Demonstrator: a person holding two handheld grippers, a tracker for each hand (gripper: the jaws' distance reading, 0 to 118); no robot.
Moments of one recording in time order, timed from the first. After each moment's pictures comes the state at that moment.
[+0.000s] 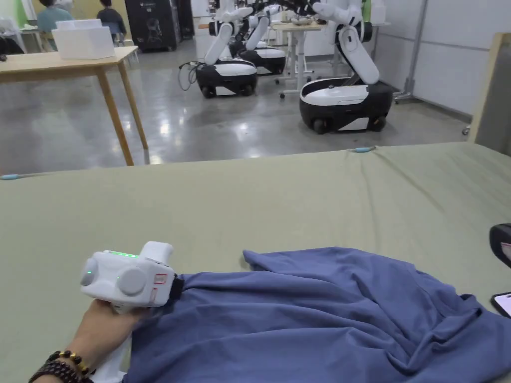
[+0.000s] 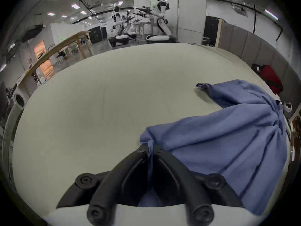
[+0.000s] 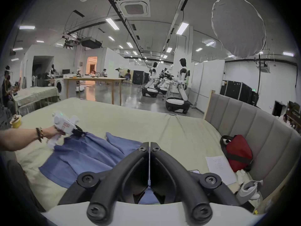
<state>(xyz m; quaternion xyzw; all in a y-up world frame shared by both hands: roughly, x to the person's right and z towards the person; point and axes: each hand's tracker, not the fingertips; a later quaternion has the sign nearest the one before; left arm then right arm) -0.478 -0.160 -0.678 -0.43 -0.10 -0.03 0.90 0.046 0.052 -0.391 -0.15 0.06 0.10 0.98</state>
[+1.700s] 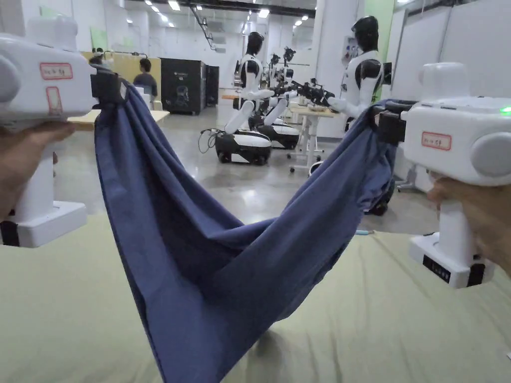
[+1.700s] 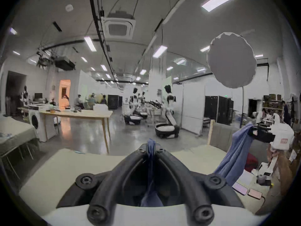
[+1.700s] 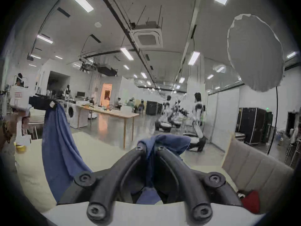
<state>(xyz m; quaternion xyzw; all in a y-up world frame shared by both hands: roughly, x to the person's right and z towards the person) -0.543 0.266 -0.525 -0.01 -0.03 0.03 1.00 -0.033 0.258 -0.528 0.02 0.16 0.08 0.98</state>
